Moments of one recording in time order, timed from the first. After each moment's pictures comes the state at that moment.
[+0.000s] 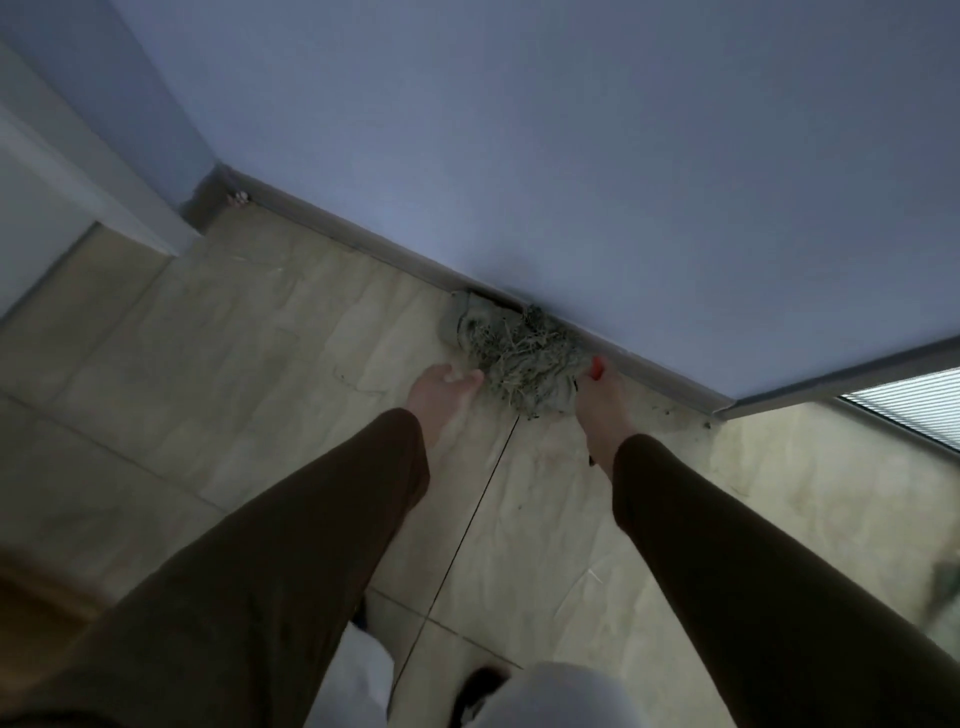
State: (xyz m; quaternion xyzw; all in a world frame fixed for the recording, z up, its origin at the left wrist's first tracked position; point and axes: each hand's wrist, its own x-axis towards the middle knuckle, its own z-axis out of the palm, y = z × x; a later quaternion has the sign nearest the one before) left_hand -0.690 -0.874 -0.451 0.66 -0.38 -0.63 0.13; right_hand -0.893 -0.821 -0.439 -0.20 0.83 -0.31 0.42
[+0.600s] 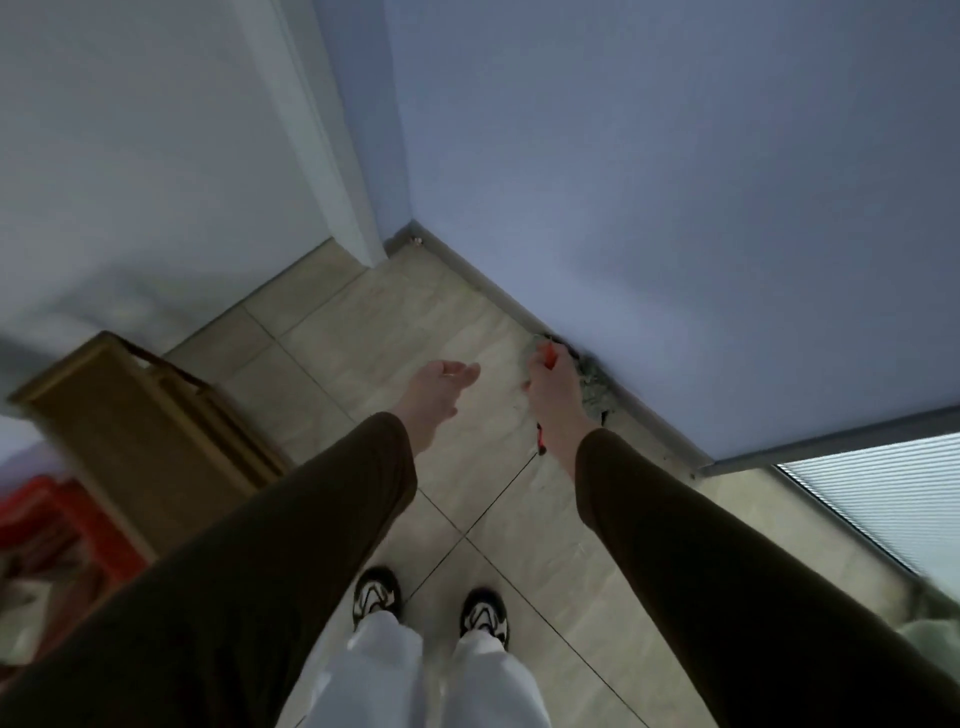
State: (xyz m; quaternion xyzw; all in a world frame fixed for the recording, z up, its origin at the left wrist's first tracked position) left_hand -0.559 -0.723 -0.091 0.70 -0.31 -0.60 0.25; right_hand -0.720 -0.736 -0.090 -0.34 0.71 -0.32 0.53
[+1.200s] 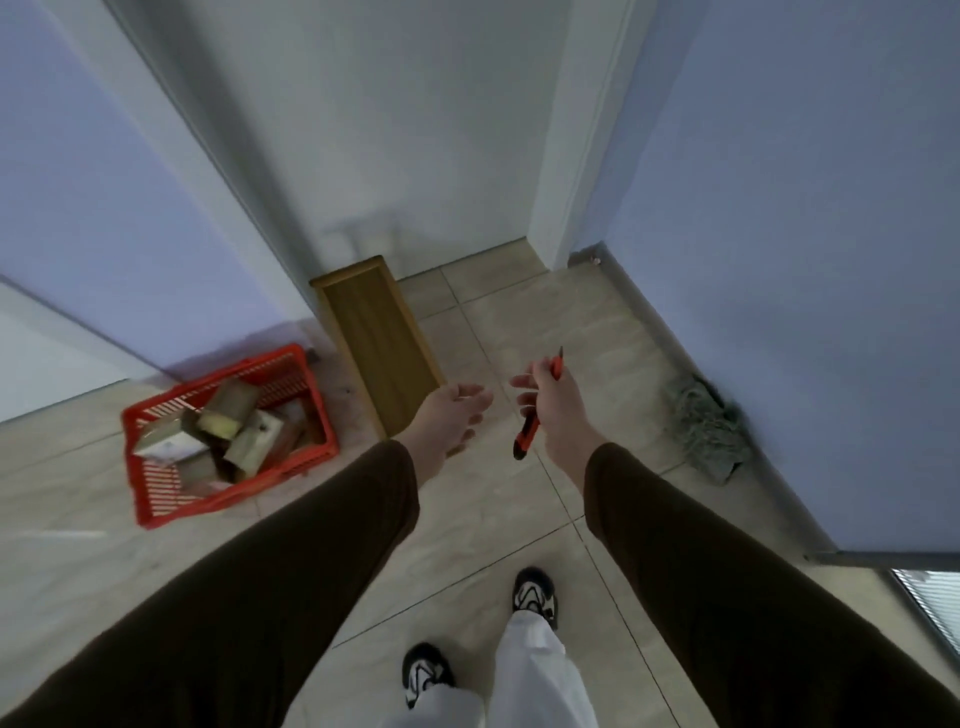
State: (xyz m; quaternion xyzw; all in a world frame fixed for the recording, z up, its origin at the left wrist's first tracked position) left_hand -0.310 -0.463 0.006 0.72 -0.15 -0.58 0.35; right_hand -0.443 -0.545 -0.002 -0.42 0.60 -0.22 0.64
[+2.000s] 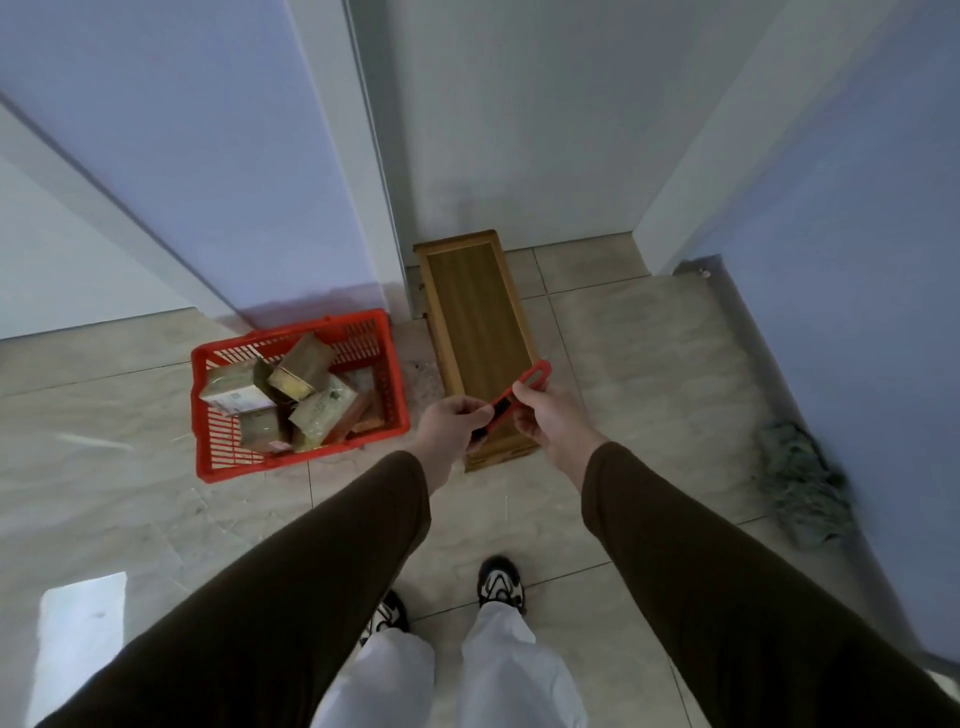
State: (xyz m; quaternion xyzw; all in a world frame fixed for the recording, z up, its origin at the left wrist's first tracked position) left_hand -0.126 -0.408 -0.103 0.74 -0.02 -0.54 0.41; right_hand -0.237 -0.519 -0.098 -0.40 0.59 -0.05 0.70
